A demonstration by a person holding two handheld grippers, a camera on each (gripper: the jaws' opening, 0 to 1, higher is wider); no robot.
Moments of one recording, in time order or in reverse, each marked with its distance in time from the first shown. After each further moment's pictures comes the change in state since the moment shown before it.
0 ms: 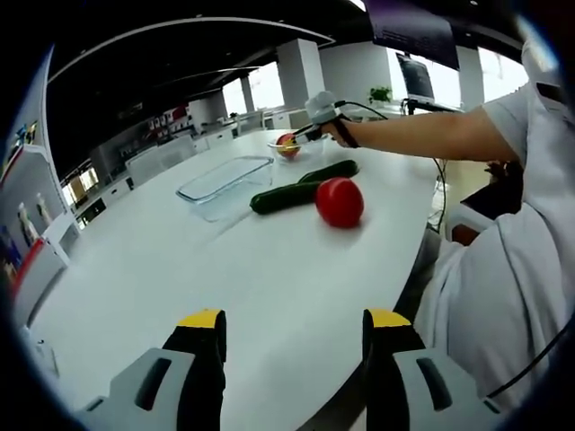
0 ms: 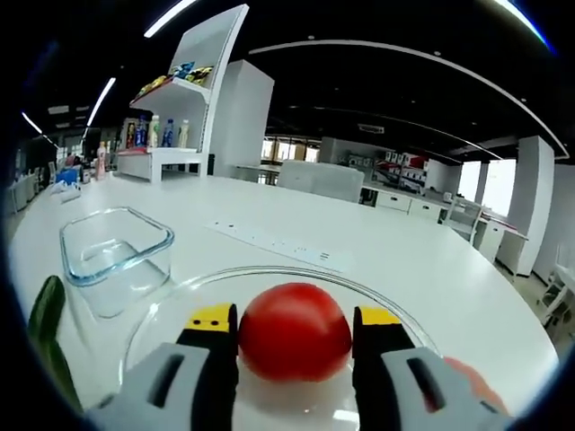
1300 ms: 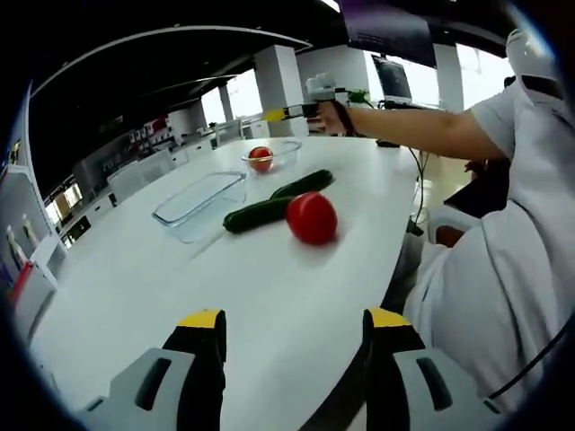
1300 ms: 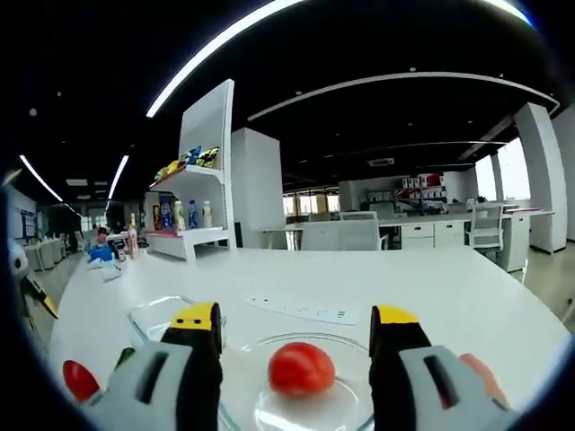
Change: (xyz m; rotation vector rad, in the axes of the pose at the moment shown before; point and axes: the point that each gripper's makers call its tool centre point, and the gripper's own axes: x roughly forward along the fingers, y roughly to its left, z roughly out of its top) left arm 0.006 -0.025 0.020 0.064 -0.027 -0.081; right arm -0.072 -0.021 0.079 0.166 -0.237 0.180
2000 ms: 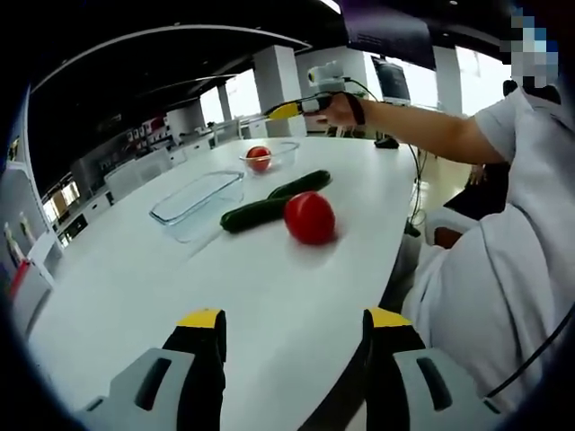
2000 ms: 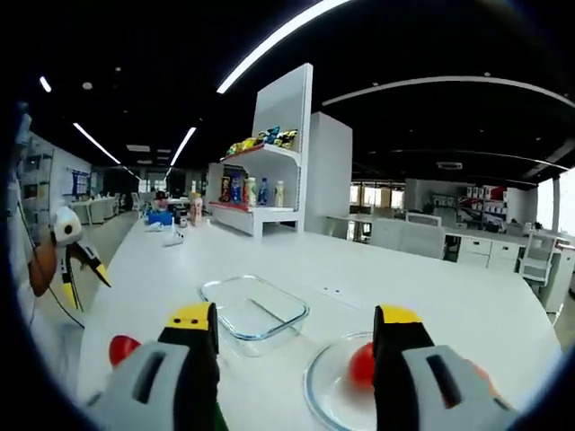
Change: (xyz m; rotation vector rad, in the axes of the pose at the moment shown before) left arm 0.001 -0.002 -0.002 -0.009 -0.004 -0.018; right arm -0.030 0.119 0.000 -0.161 0.053 0.333
